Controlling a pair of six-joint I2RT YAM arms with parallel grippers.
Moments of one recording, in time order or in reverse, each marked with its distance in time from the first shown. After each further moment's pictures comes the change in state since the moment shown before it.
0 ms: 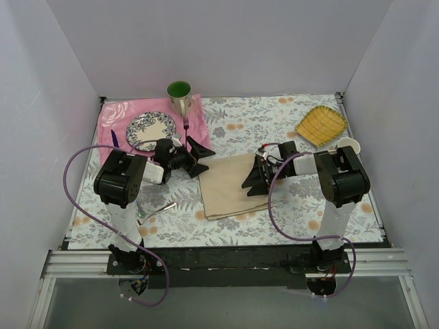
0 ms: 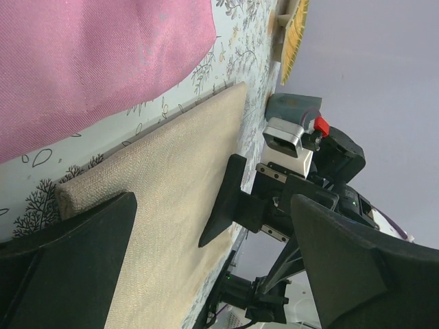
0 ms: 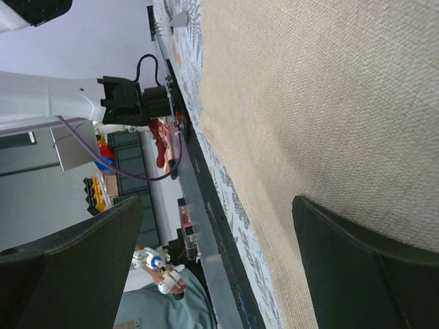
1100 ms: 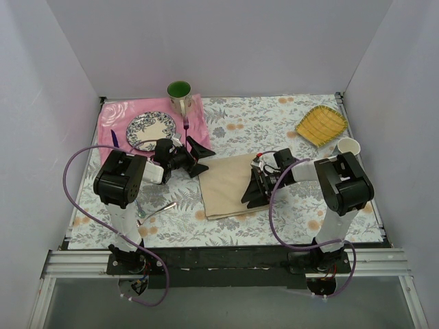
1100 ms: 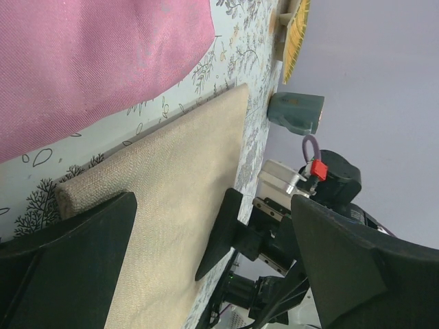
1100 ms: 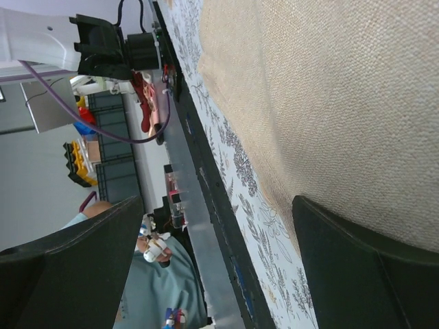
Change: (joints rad) left arm 0.000 -0.005 0.000 -0.009 -0.001 0.017; right arm 0.072 -0.097 -0.069 -0.143 -0.002 -0.171
